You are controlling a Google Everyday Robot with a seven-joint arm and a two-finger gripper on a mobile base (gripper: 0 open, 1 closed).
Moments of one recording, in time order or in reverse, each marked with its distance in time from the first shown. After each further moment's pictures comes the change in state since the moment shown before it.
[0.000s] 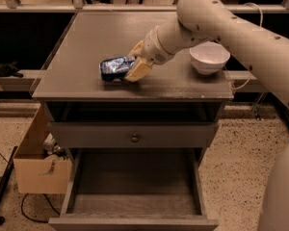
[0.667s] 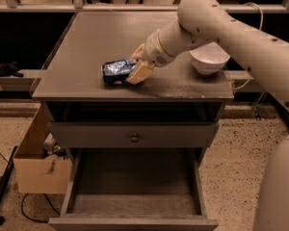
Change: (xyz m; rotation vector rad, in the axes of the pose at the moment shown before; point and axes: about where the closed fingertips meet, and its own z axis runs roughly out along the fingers) arm 0.015 0.001 0.004 -0.021 0.005 0.032
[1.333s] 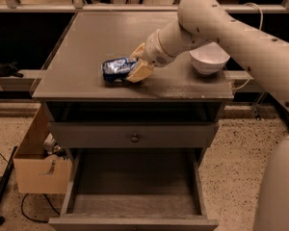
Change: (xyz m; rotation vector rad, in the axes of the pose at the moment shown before) arm 0.000 0.000 0.000 0.000 0.000 0.000
